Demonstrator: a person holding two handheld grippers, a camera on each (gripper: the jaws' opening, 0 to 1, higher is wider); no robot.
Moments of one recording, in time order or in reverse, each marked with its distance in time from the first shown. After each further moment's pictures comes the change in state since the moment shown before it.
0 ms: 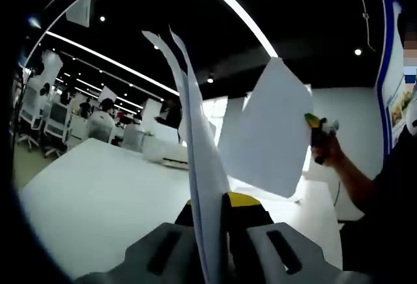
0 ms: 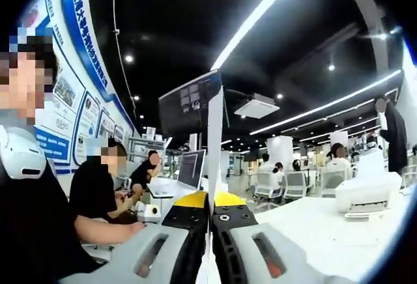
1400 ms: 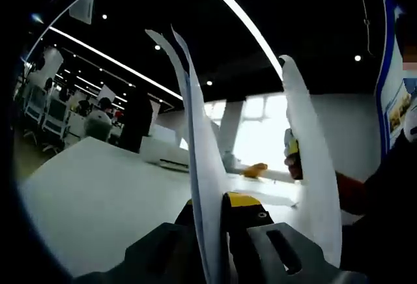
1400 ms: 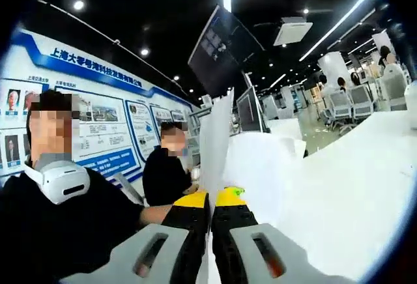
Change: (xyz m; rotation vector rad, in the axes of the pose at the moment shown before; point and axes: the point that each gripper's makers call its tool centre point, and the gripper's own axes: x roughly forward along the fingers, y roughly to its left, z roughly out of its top) left arm -0.001 0.001 0.004 -0.030 -0.023 -0.020; right arm 0.058 0.027 -0.104 0.407 0.348 0.414
